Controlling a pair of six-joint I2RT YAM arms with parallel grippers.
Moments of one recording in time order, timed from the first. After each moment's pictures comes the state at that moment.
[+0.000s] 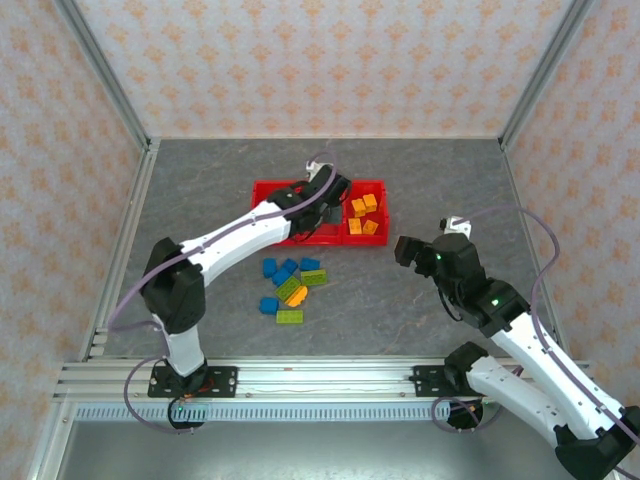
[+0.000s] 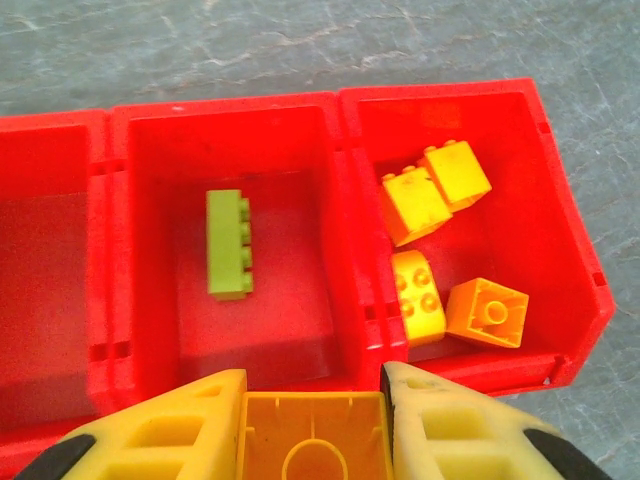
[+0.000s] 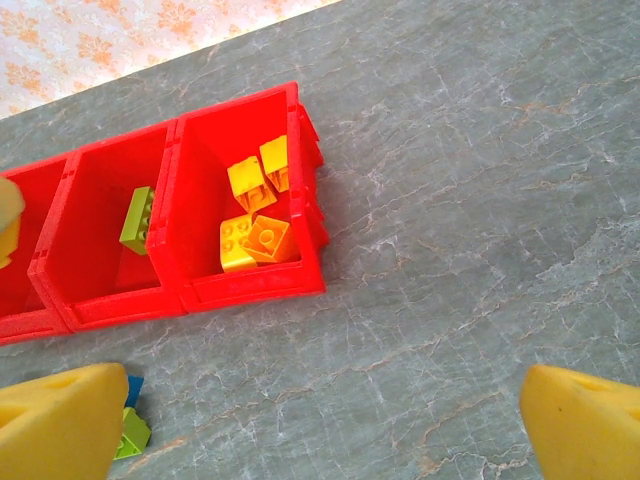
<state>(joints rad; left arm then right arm) -0.72 1.83 1.58 -0.64 -0.34 -0.57 0.57 0.70 0.74 -0.66 0.33 0.61</state>
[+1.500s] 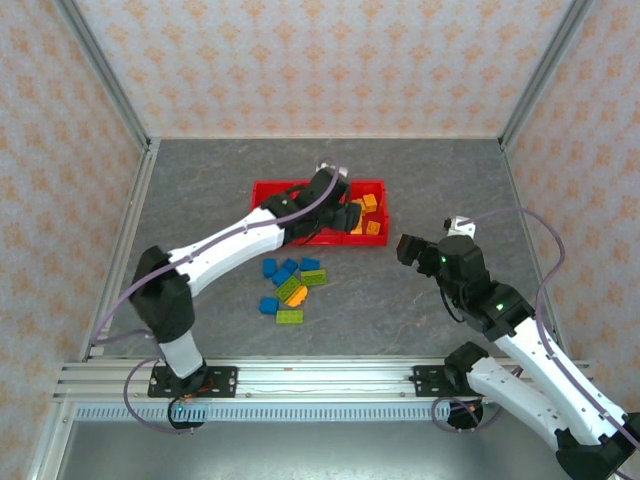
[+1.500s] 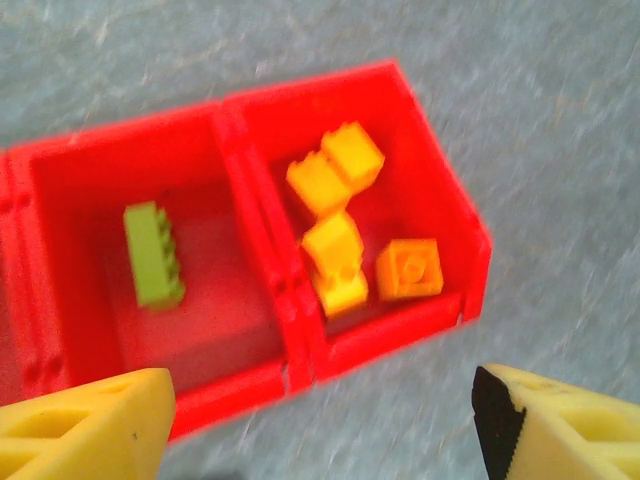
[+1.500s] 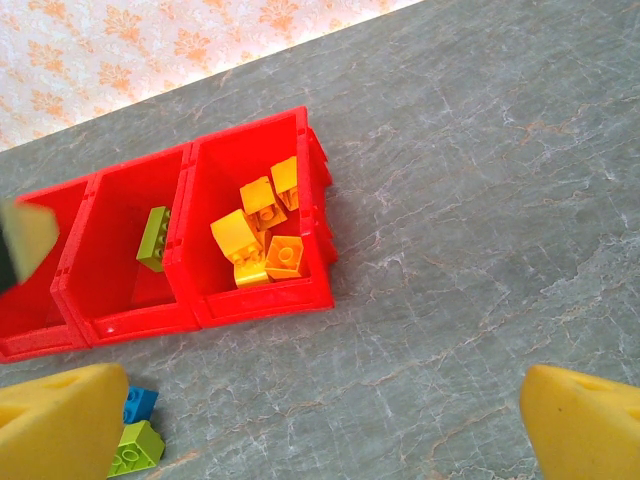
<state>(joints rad) -0.76 1.70 1.47 -0.58 -0.24 -0.43 0.57 0.66 0.74 -0.64 0.34 0.61</state>
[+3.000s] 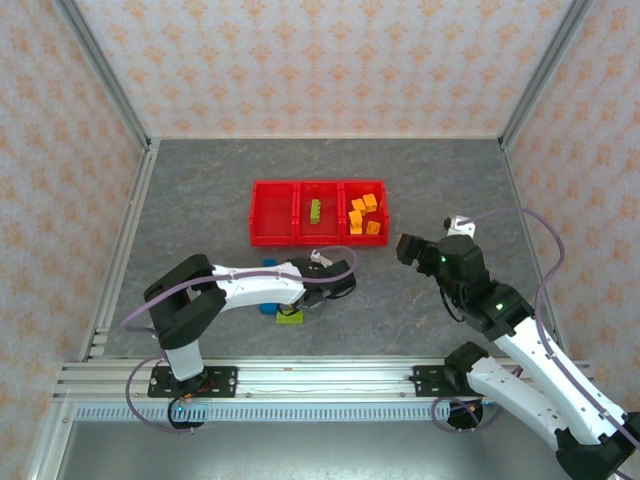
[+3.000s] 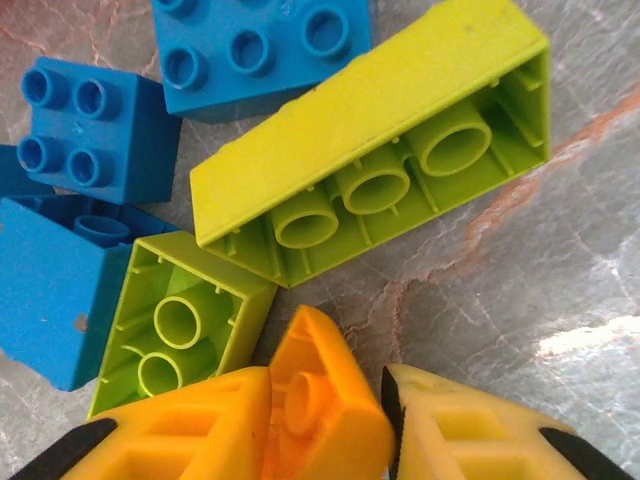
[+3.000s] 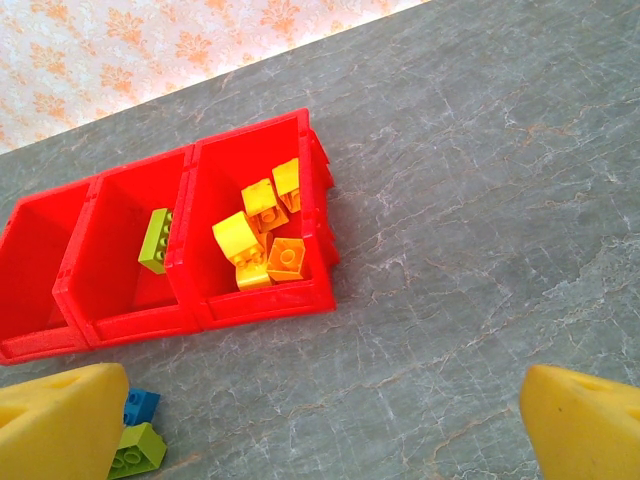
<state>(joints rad) -1.00 1.78 1.08 -0.79 -0.41 -0.65 0.57 0.67 0.74 -0.64 0.34 0.61</state>
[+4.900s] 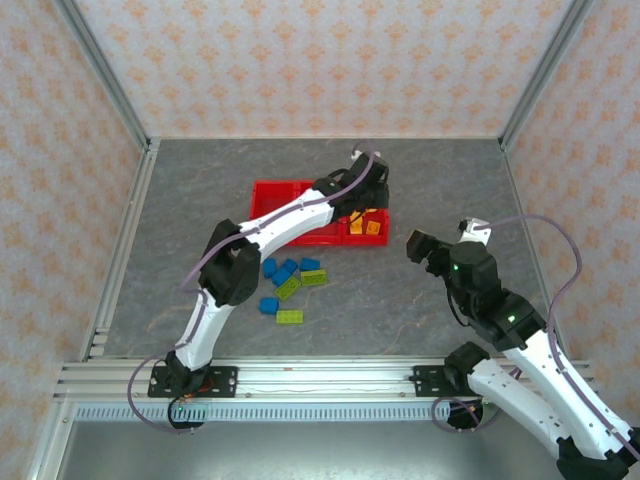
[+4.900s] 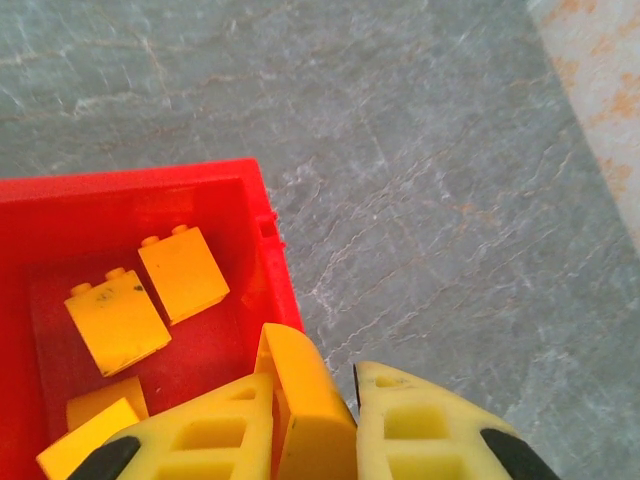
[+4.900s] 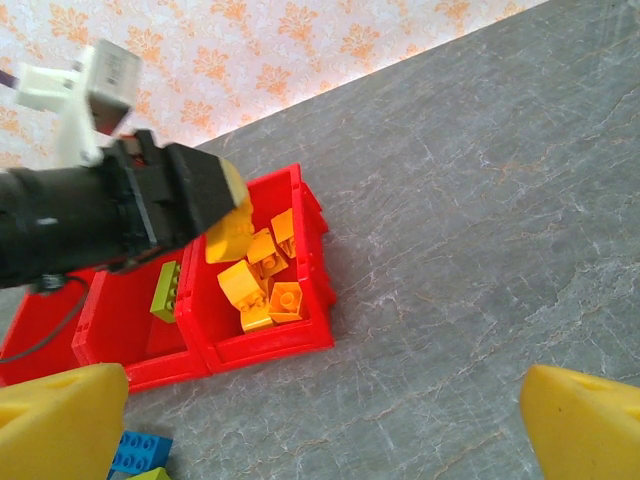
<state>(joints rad) -0.74 2.22 1.99 -0.49 -0.11 -0.64 0.57 0.58 0.74 -0.64 0.41 0.64</state>
